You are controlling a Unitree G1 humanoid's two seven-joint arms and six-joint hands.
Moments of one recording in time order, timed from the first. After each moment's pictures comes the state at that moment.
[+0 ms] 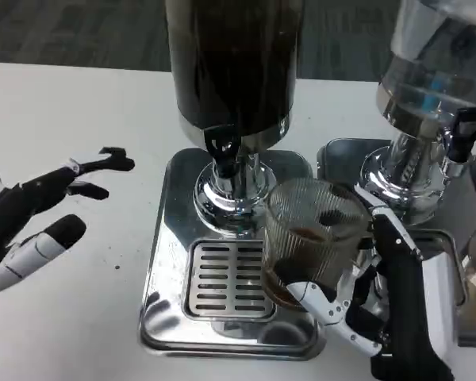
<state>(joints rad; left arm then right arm) -0.07 0.57 0.26 0.57 -0.22 -0.96 -0.75 0.39 -0.02 0.32 -0.07 -0.62 -0.43 -0.59</state>
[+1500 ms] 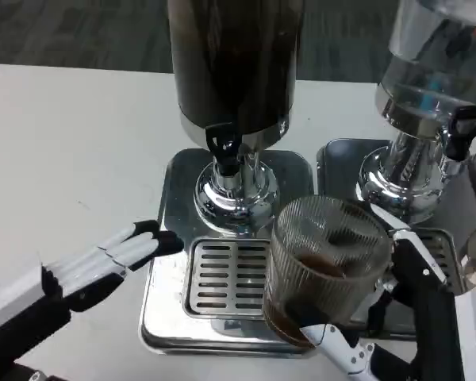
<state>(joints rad) 0.20 0.76 0.11 0.38 -0.15 -1.31 -0.64 0.61 -0.04 0.32 -0.26 -0.61 -0.56 -0.52</state>
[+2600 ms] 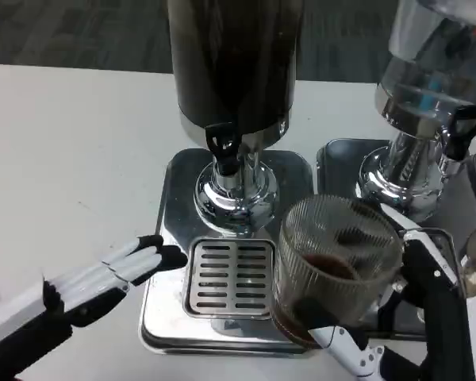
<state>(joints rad) 0.24 0.78 0.07 0.37 -0.16 -1.32 -0.60 0.63 -0.04 0.30 -0.28 -0.60 -0.59 -0.51</state>
